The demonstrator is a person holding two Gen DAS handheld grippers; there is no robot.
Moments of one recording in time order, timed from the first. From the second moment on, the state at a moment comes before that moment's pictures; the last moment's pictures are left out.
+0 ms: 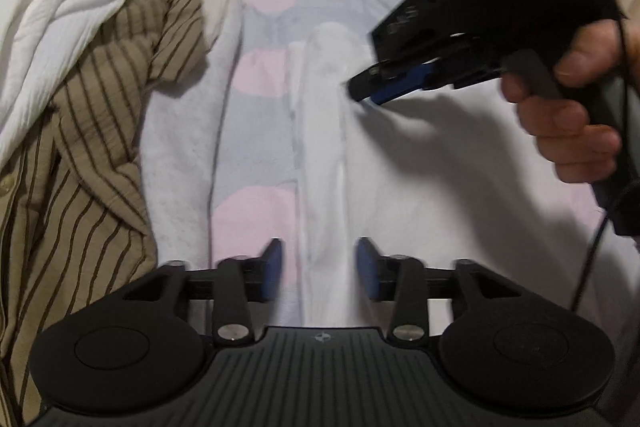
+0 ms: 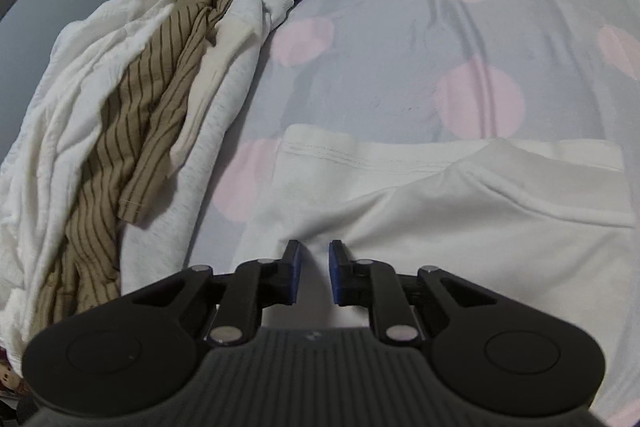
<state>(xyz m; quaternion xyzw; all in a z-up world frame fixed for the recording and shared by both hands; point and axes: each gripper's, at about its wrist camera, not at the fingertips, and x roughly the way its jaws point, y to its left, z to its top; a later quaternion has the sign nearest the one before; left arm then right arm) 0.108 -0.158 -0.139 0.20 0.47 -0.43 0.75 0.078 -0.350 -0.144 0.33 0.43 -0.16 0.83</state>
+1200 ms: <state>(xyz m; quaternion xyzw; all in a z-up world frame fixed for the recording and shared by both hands) 0.148 -0.217 -0.140 0.08 0.40 -0.49 0.77 -0.030 -0.389 -0.103 0.36 0.42 -0.18 0.82</state>
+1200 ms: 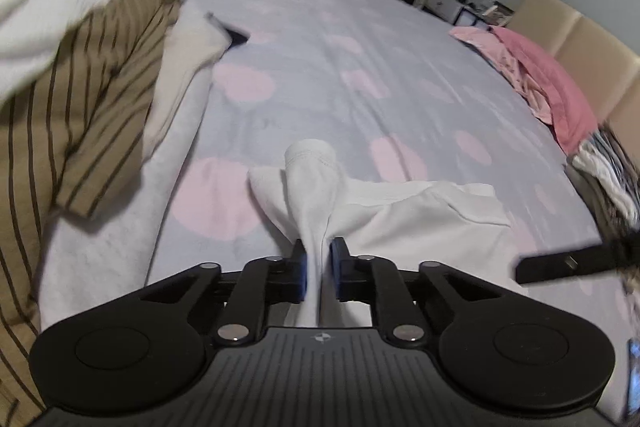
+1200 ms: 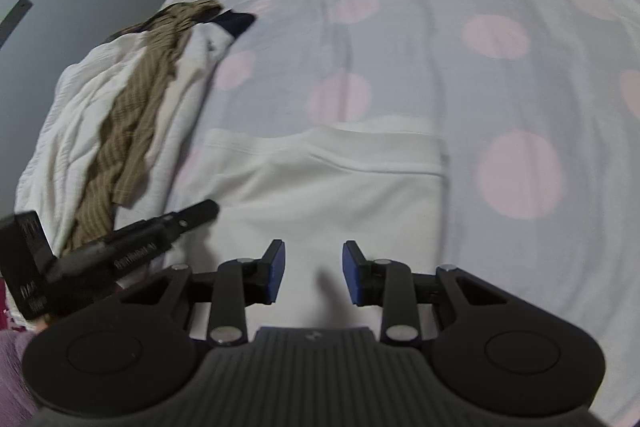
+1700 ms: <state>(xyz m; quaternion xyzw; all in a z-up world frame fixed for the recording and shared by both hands) 0.074 -0.238 -0.122 0.18 0.29 -0.56 0.75 0.022 -0.394 -0.111 0.44 0.41 -0.15 0.78</state>
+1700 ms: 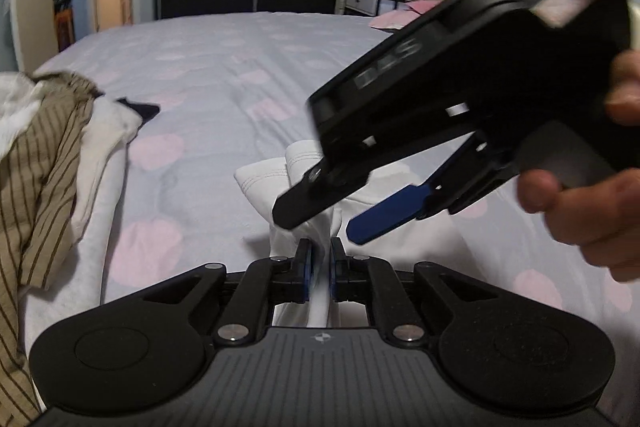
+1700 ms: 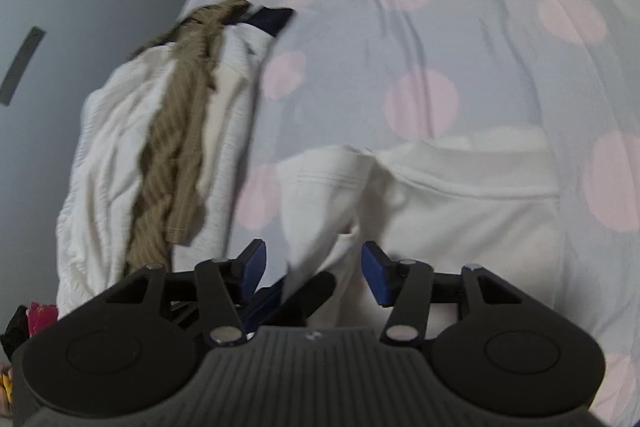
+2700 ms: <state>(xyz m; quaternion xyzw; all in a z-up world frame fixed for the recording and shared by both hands) 0.051 -0.250 -0.138 0.27 0.25 -0.59 0.72 -0.022 -0.422 -0.134 0.51 0.41 -0.19 0.73</state>
